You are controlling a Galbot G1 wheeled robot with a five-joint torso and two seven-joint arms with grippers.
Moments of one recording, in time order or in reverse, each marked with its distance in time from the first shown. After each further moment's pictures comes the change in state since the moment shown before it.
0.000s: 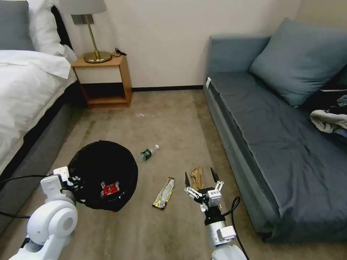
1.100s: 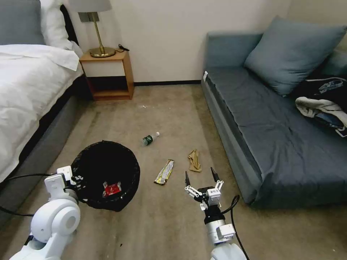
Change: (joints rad) left arm -0.004 0.005 0.010 0.002 0.000 0.002 0.000; right arm 0.005 0.001 0.001 0.001 0.002 -0.015 0.005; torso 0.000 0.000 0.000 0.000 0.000
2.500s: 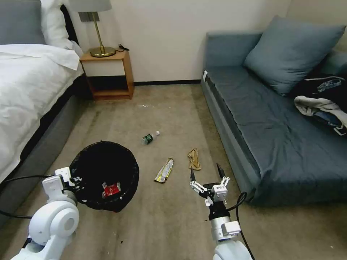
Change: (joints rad) left arm -0.002 -0.009 0.004 0.009 0.004 -0.001 0.004; right arm -0.002 0.006 0.027 0.032 0.006 -0.024 0.008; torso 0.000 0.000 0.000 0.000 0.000
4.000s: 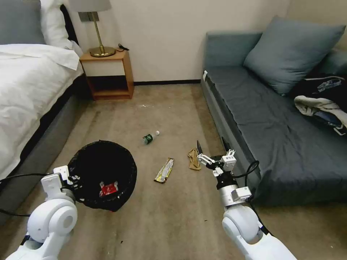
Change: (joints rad) left arm -0.005 0.020 -0.010 -0.003 -0.007 0.000 0.000; right arm 0.169 -0.073 0.047 0.038 0.116 -0.031 -0.003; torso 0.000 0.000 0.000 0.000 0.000
